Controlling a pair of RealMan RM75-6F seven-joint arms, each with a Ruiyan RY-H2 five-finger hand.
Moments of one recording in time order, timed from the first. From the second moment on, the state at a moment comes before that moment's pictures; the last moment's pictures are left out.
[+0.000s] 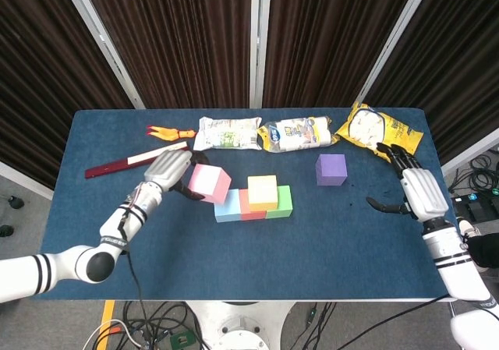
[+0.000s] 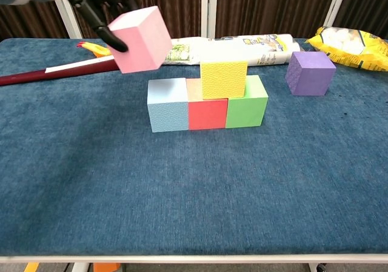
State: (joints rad) left arm -0.99 -1.24 -0.26 -1.76 0.67 0.81 0.23; right arm 0.44 -1.02 0.21 -1.70 -1.35 1.15 0.29
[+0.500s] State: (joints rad) left arm -1.17 -1.30 -0.23 -1.84 0.35 0.95 0.50; right arm 0.43 -1.02 0.20 -1.69 -1.37 1.15 0.32
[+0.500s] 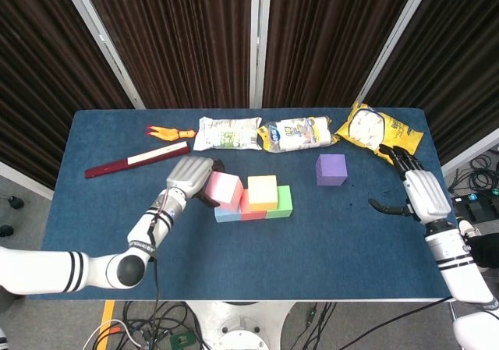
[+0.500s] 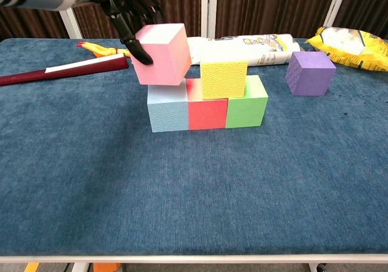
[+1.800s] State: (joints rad) left arm -1.27 -1.44 -0.25 -1.77 0.19 1.06 0.63; right arm 0.43 -1.02 0.19 -1.67 -1.39 1.14 0.34
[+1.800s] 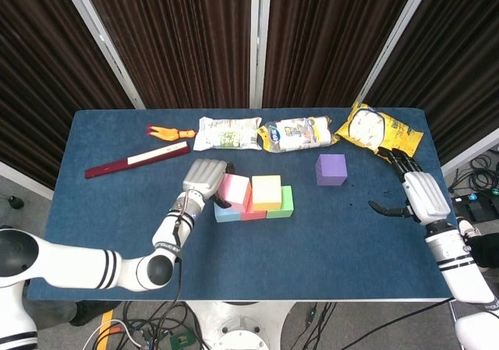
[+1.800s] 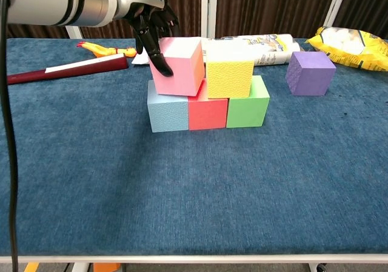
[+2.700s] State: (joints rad) left arm -1.17 -1.39 -0.26 -1.86 0.34 1.09 0.55; right arm 0.48 -1.05 0.17 -1.68 -1.42 1.06 0.33
